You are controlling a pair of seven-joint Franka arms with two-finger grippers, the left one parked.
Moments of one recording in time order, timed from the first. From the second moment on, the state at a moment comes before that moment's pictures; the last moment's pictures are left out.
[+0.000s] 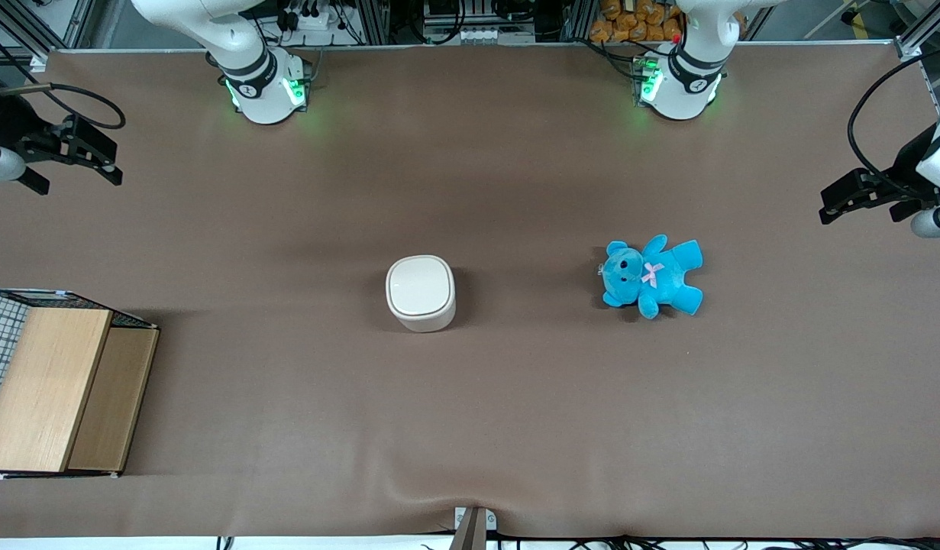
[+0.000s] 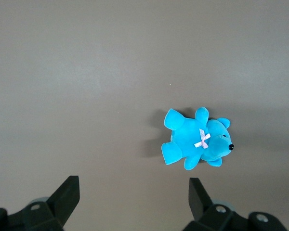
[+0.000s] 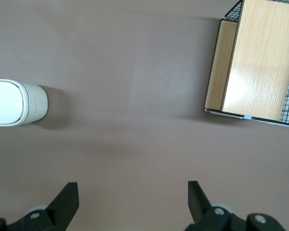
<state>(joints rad) 0.30 -0.07 -0.24 -1.56 -0.01 1.52 -0.07</state>
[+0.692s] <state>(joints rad) 0.28 -0.05 -0.15 -1.56 0.03 1.54 0.00</state>
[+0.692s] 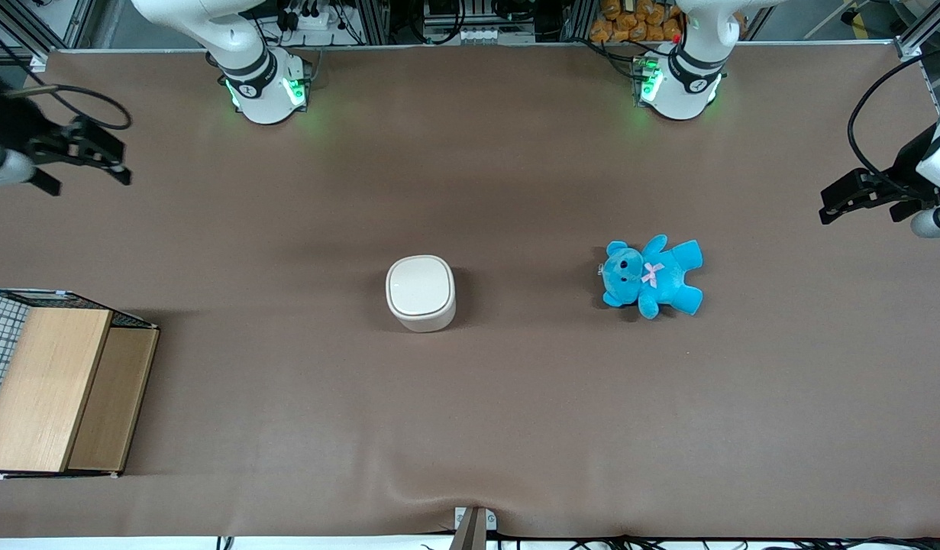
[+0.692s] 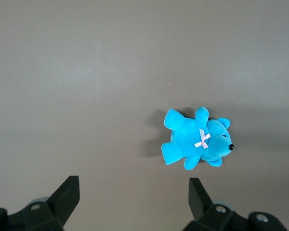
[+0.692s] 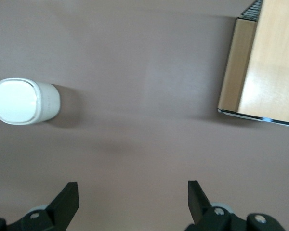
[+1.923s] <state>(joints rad) 0.50 0.43 0.08 -1.57 -0.05 1.99 0.35</state>
